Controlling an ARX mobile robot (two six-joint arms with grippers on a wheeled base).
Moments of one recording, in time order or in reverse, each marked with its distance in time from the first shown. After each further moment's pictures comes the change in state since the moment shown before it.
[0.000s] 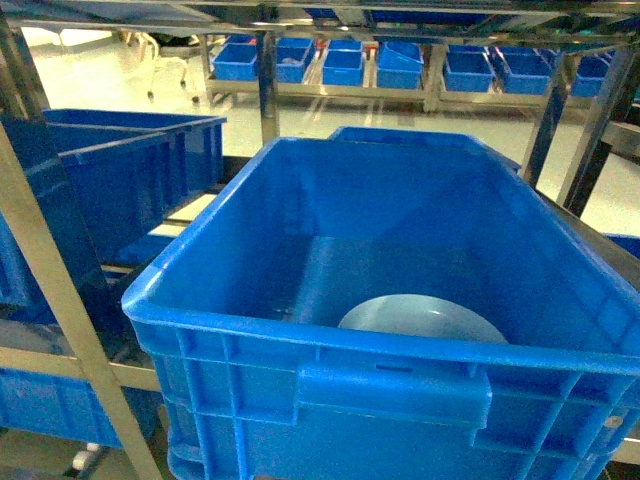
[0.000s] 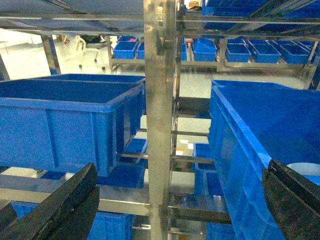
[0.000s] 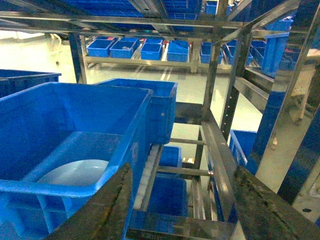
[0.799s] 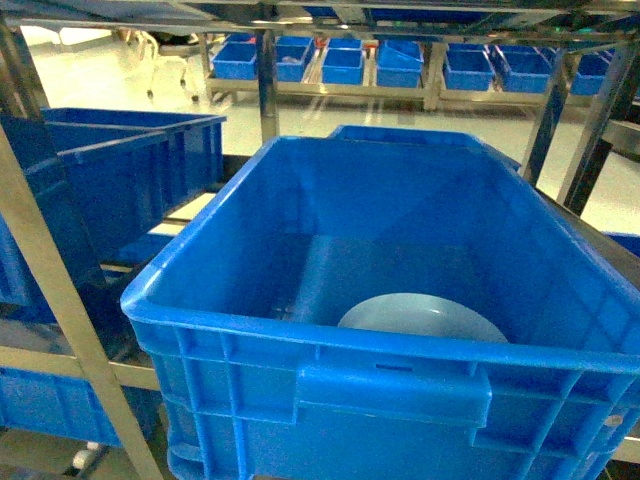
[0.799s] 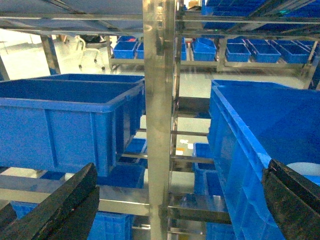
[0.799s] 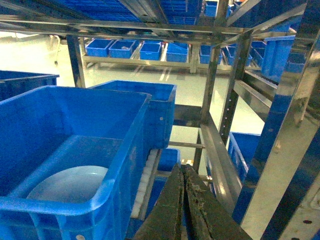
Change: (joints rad) left arm 0.000 0.000 0.000 0.000 0.000 0.000; right arm 0.000 0.222 0.032 0.189 0.000 -0.007
